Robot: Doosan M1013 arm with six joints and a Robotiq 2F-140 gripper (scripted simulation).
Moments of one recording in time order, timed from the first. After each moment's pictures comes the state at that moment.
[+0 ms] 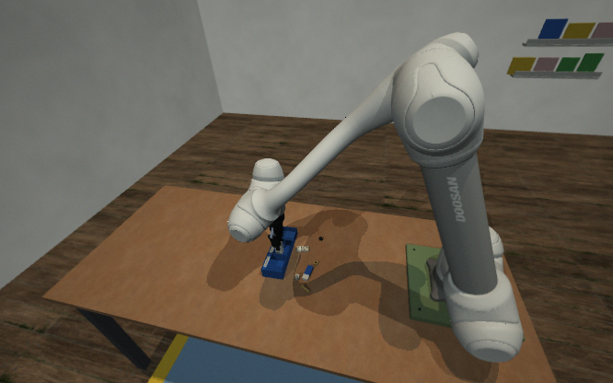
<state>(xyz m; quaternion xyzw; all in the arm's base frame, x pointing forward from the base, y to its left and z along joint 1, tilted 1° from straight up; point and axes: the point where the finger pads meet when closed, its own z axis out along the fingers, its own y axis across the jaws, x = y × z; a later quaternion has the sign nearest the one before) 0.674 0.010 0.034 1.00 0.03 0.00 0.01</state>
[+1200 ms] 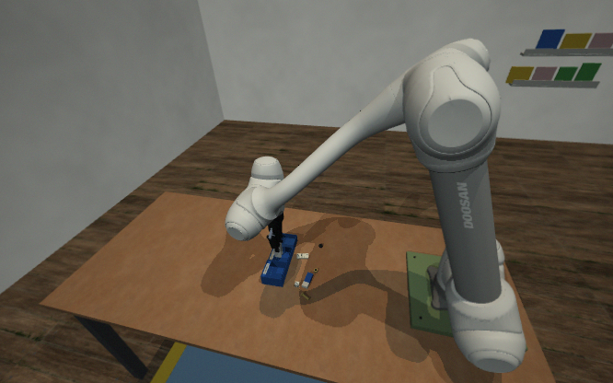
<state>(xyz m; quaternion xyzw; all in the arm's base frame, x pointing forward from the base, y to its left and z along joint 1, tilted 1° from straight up) 0.673 0.011 0.067 1.00 0.03 0.00 0.01</state>
